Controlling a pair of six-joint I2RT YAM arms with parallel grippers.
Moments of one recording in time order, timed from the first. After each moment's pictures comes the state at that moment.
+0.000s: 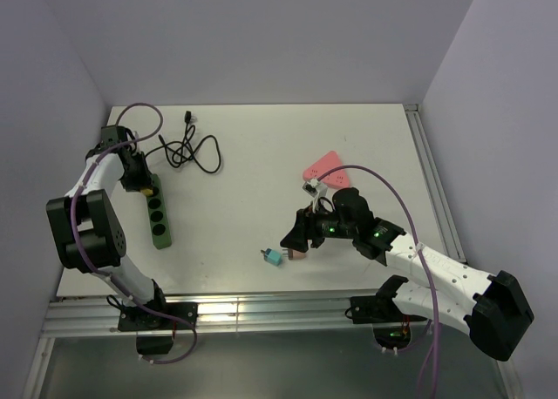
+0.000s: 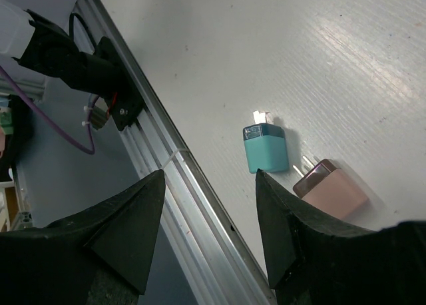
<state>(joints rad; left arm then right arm) 0.22 1.69 1.20 -0.61 0.03 -0.09 0.72 0.96 0.53 -0.07 -0.49 0.49</state>
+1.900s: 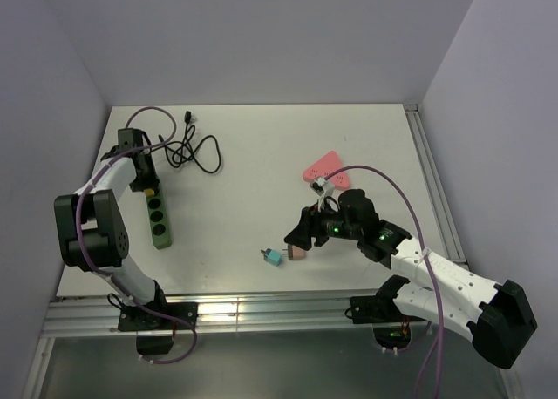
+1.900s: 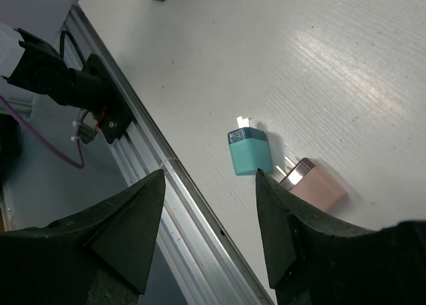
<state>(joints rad) 0.13 1.71 1.13 -0.51 -0.15 -0.12 0.69 0.90 0.52 -0.09 -0.44 0.49</state>
